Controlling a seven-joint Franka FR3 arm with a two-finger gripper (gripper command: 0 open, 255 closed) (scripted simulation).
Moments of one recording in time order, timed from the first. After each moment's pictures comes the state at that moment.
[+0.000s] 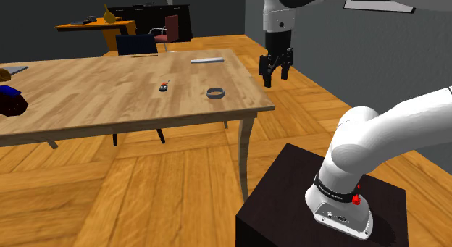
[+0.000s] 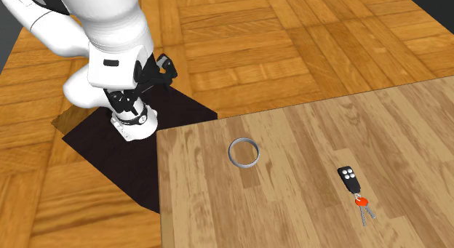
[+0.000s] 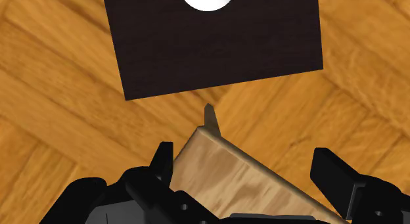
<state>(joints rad) 0.01 -0.81 -0.06 -2.36 -0.04 1.45 0.17</state>
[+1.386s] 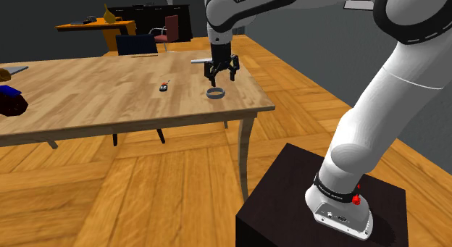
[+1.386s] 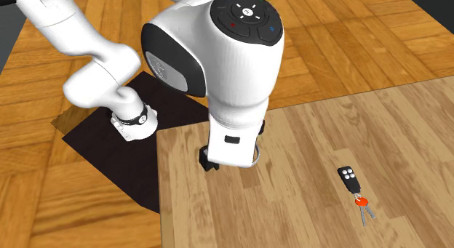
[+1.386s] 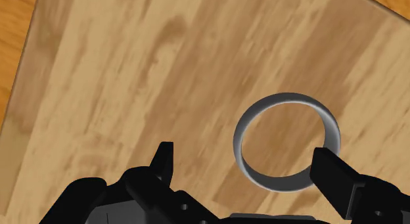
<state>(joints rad) 0.00 -0.19 -0.02 -2.02 -0.03 1.82 0.33</state>
